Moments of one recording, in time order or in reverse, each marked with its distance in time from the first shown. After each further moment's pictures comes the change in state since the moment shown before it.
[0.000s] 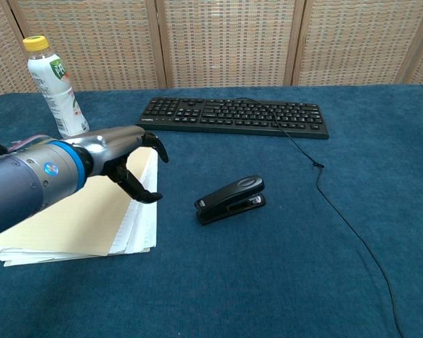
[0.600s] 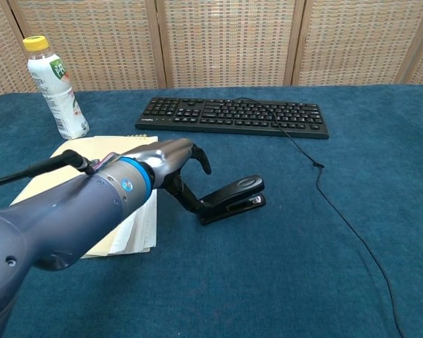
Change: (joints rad) left arm -0.123 -0.211 -0.046 0.177 -0.048 0.020 -0.008; right arm -0.016 0.008 0.029 0.008 -0.006 -0.022 0.044
